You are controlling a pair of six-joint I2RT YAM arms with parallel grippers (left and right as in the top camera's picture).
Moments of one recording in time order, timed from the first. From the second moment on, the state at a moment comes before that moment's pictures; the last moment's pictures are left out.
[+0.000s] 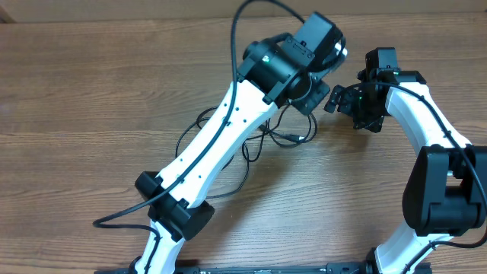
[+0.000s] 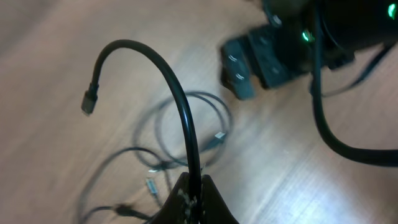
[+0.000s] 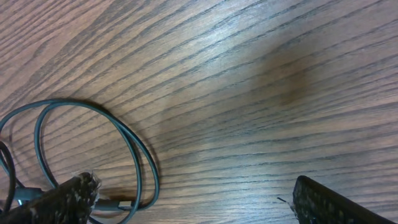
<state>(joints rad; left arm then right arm) -0.76 2.13 2.50 -1.39 -0.02 0.03 -0.01 1.89 1.38 -0.84 -0.19 0.38</state>
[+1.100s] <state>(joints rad) -0.76 2.14 2.85 -1.53 -0.19 0.03 -0.01 1.89 1.38 -0.84 -0.19 0.38</state>
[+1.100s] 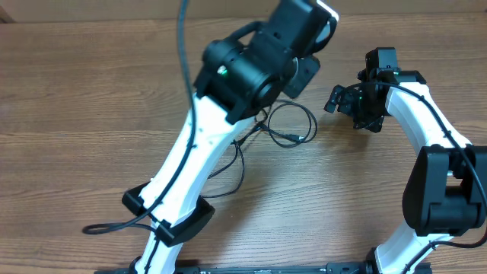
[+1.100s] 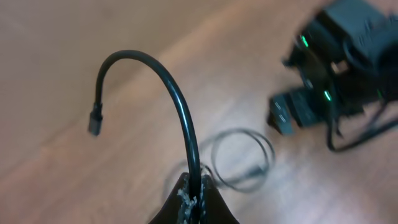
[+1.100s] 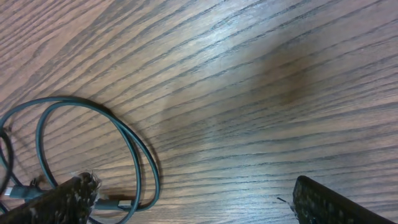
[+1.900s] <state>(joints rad) -0.76 2.14 2.28 -1.47 0.06 0.03 -0.01 1.89 1.38 -0.84 -0.19 0.38</state>
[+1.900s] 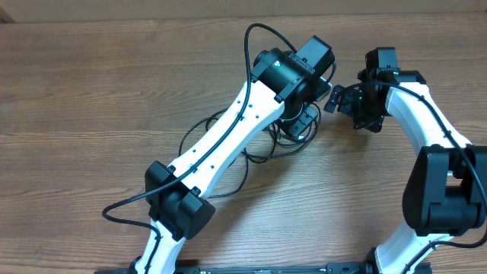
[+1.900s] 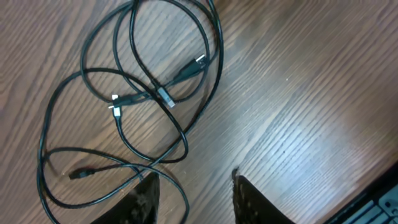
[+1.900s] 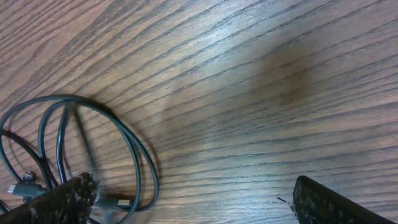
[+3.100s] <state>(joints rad) -0.37 2.14 1.82 -1.32 -0.05 -0.21 -0.01 1.89 1.38 -0.84 -0.19 0.38</state>
